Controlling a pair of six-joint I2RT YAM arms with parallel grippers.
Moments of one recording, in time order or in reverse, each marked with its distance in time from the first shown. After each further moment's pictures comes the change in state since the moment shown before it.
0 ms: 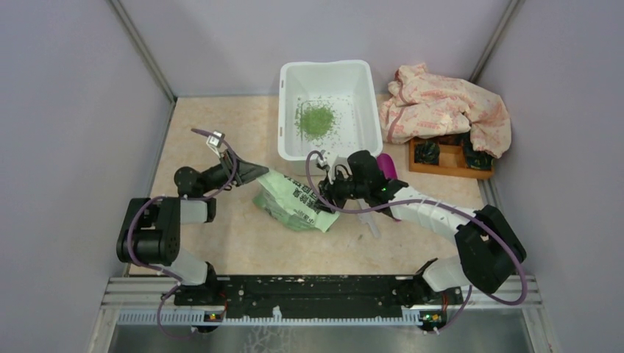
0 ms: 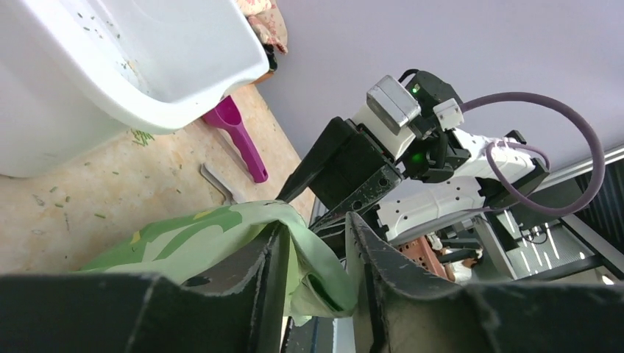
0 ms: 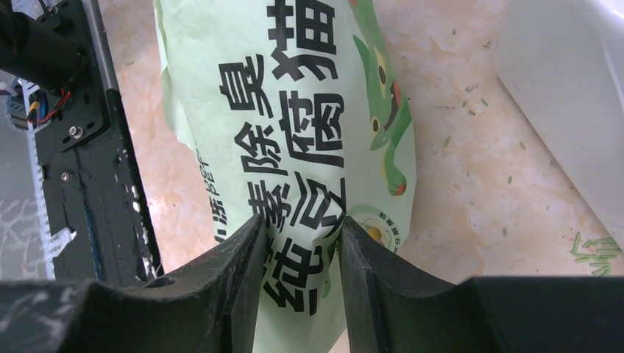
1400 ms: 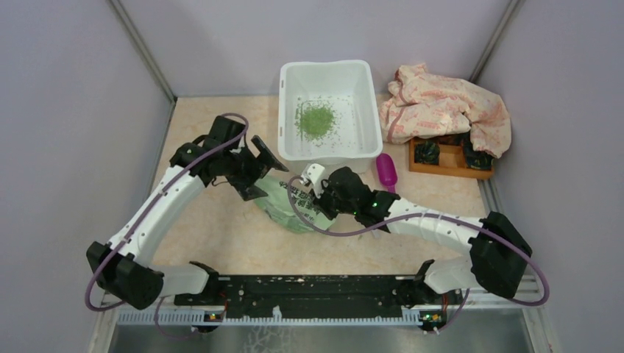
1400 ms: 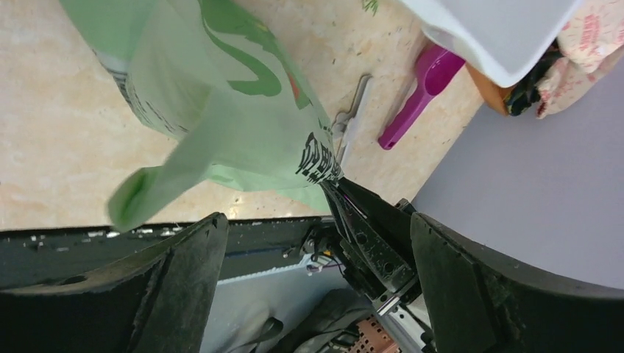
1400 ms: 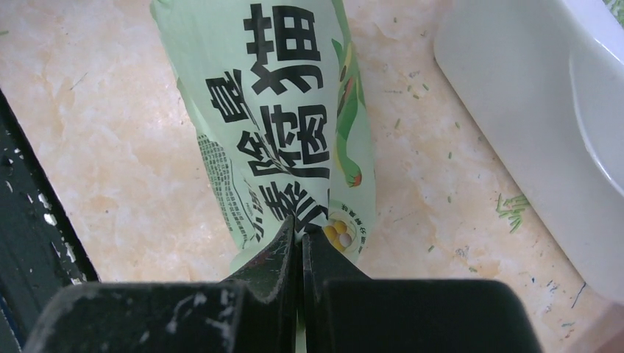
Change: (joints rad) left arm -0.413 -0.286 0.840 -2.435 -0.873 0.225; right arm 0.226 -0.062 0.026 -0.107 0.461 -0.053
